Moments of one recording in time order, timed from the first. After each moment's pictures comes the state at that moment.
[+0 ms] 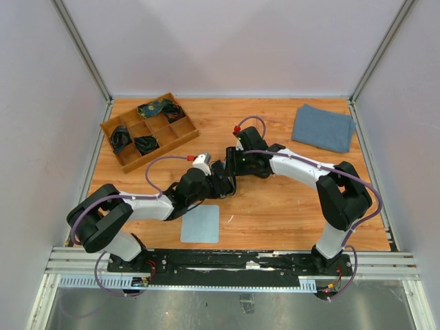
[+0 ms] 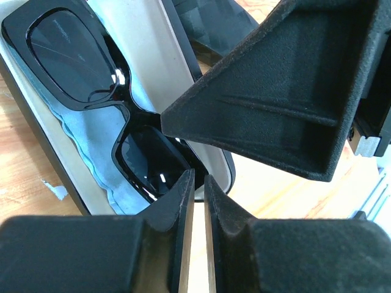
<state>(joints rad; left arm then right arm) -0.81 1.48 0.48 0.58 -0.06 -0.78 0.65 1.74 1.17 -0.32 -0.20 0.49</state>
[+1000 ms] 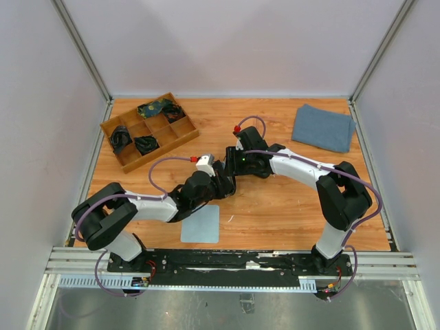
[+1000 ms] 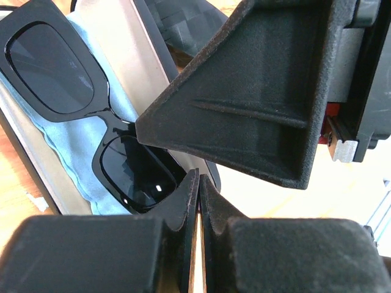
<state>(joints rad) -0.87 1.52 0.50 0.64 -0.18 -0.78 0.65 1.74 1.17 -0.31 -0.20 0.49</state>
